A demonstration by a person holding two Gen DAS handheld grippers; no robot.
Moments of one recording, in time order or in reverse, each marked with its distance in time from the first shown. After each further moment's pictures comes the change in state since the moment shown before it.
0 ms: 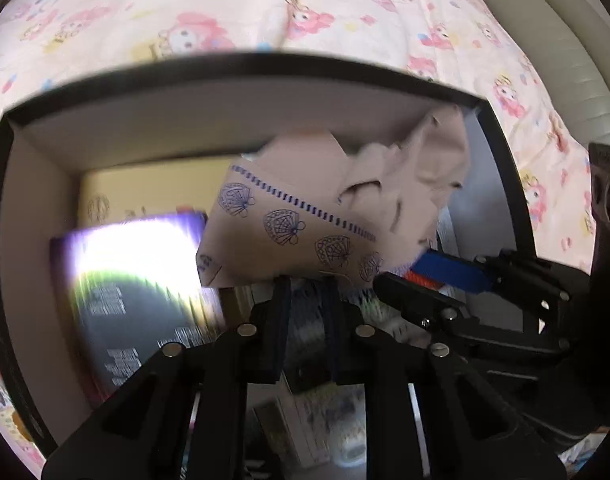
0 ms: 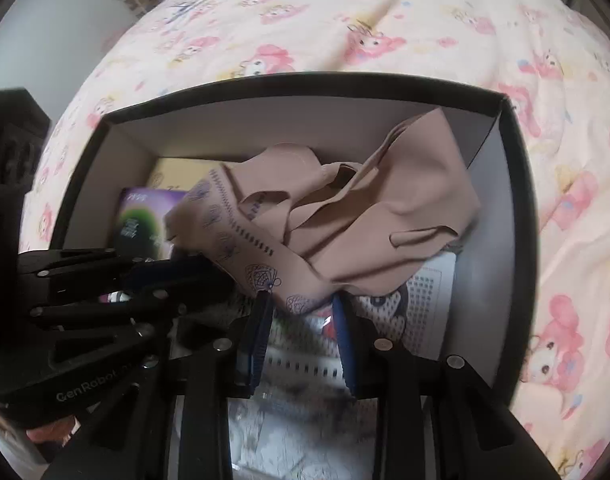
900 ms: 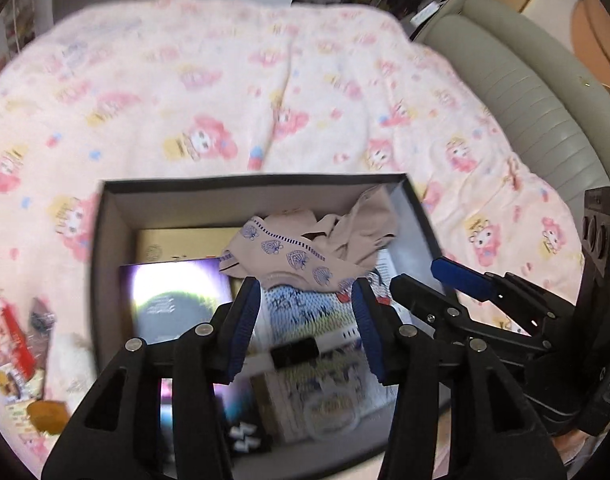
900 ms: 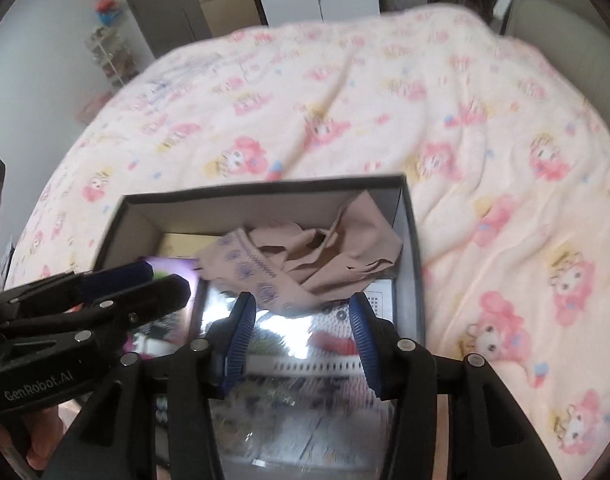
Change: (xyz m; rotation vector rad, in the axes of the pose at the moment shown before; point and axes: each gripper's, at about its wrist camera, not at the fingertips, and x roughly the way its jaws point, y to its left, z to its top) left arm -0.120 -0.013 -0.048 0.055 -0.313 -0.013; right arm -0.106 0.029 -0.046 0.062 -0.314 -0.124
